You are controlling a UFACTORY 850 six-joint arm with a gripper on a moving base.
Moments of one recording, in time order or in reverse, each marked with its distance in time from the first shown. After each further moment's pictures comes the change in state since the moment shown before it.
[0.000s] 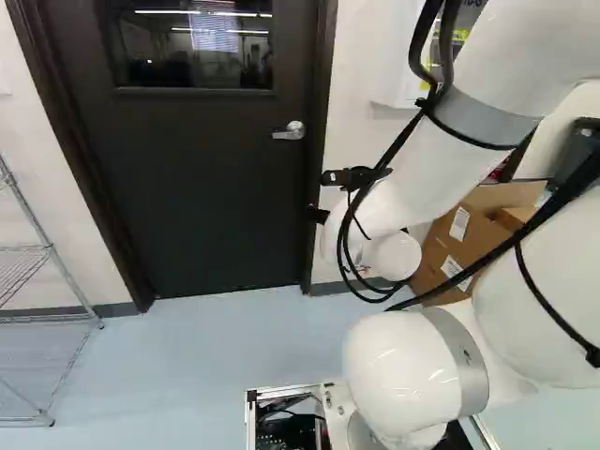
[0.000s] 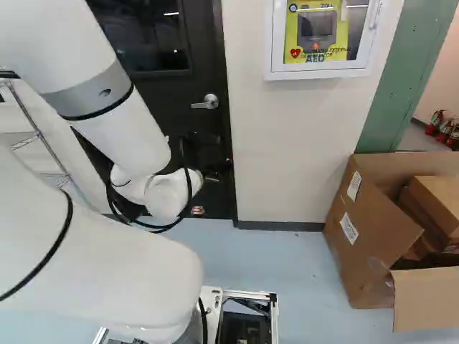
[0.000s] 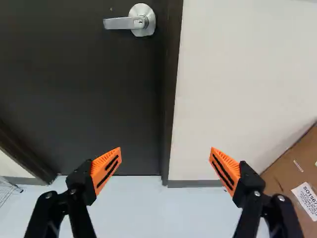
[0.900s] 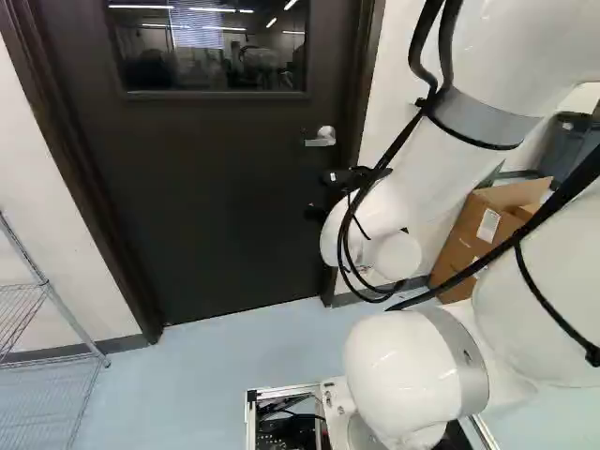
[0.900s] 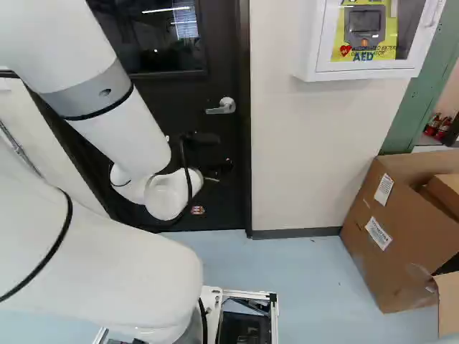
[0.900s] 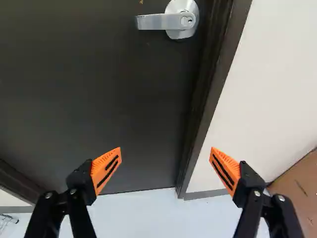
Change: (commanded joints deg) arm 0.0 0.0 0.0 0.0 0.0 0.0
